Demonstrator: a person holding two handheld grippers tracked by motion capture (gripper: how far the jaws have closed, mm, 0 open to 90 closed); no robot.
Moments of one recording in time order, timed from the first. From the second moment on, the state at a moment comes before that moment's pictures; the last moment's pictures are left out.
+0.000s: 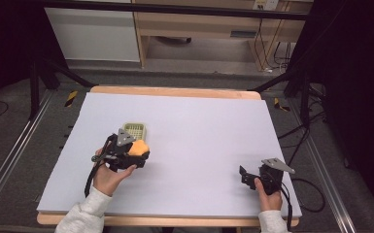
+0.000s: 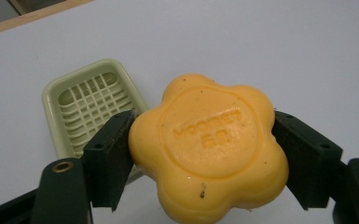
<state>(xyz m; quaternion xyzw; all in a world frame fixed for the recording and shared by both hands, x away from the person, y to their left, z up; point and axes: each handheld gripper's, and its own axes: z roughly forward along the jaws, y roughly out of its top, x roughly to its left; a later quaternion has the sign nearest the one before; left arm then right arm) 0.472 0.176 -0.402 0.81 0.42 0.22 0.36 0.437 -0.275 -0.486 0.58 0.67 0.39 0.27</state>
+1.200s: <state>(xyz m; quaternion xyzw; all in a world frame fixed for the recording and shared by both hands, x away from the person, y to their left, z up) 0.512 0.199 -0.396 0.78 0.46 0.25 0.35 0.438 -0.275 -0.487 0.57 0.67 0.38 0.27</state>
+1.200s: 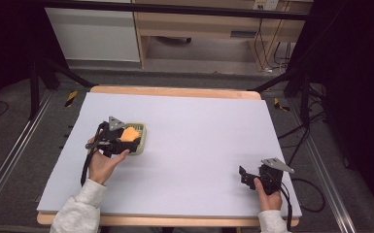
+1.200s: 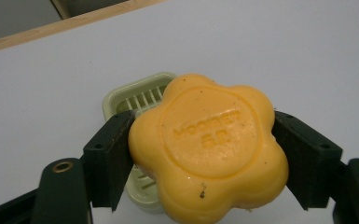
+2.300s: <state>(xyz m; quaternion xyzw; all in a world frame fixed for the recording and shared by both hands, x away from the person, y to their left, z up) 0.558 0.203 -0.428 0.78 0.49 0.24 0.31 0.438 -0.274 -0.487 0.58 0.67 0.38 0.27</state>
